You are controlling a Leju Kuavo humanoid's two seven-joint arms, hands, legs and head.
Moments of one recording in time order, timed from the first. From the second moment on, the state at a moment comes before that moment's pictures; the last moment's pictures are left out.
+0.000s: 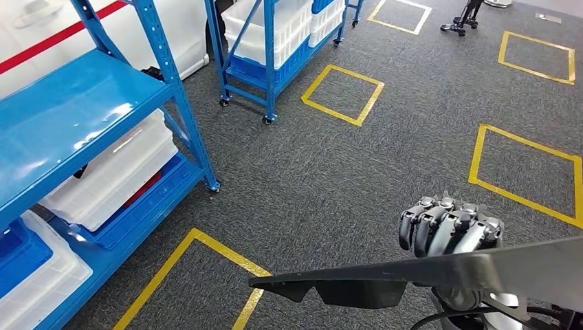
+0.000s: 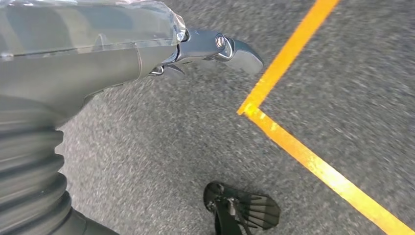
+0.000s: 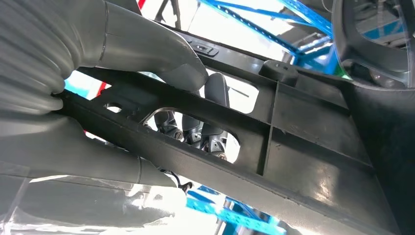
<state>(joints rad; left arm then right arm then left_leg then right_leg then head) -0.06 0.00 1.31 -0.24 -1.05 0.16 -0.18 -0.14 -0.14 0.20 -1.97 -0.24 0.53 -0.69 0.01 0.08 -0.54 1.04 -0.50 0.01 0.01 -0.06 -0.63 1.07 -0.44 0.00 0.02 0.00</state>
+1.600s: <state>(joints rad) -0.08 0.02 1.33 -0.24 -1.01 0.12 -0.28 -0.10 -0.11 0.17 -1.99 -0.37 0.58 -0.69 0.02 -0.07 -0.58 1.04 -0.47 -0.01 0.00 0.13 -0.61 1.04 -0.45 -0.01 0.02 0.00</state>
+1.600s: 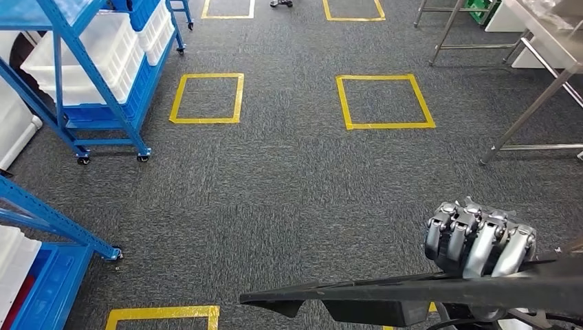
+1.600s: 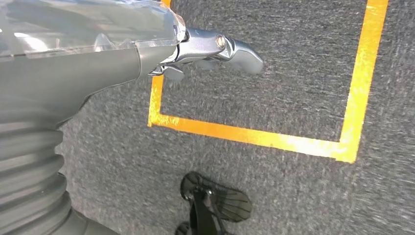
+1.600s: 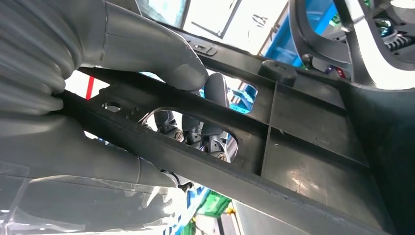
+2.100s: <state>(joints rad) -0.08 0.02 1.34 -0.24 -0.99 0.14 -0.28 -0.15 -0.11 0.20 -1.98 -0.36 0.54 -0.69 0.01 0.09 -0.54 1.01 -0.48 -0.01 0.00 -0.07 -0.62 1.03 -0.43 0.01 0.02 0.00</state>
